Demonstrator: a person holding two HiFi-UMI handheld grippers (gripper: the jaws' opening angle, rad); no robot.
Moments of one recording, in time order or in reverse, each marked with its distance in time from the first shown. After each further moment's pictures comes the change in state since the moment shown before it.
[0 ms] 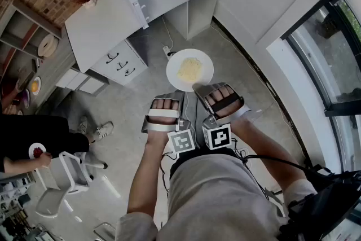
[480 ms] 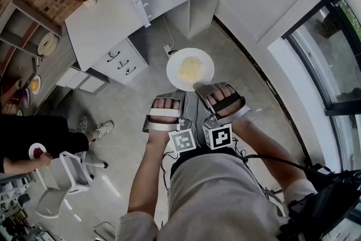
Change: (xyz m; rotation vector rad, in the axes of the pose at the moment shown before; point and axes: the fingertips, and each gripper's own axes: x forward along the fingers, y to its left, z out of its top) left arm 0.001 -0.006 -0.007 -0.015 -0.004 -0.006; right arm 0.003 -0.001 0.008 0.012 -0.006 -0.009
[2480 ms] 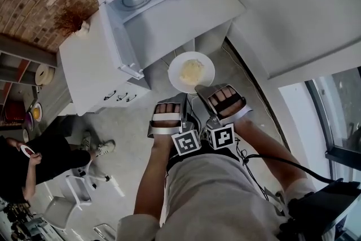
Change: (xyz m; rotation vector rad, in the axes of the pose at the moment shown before) left arm 0.304 0.101 -0.004 -0.125 0.150 -0.096; right arm 0.259 -0.051 -0.200 0.045 -0.133 0.037
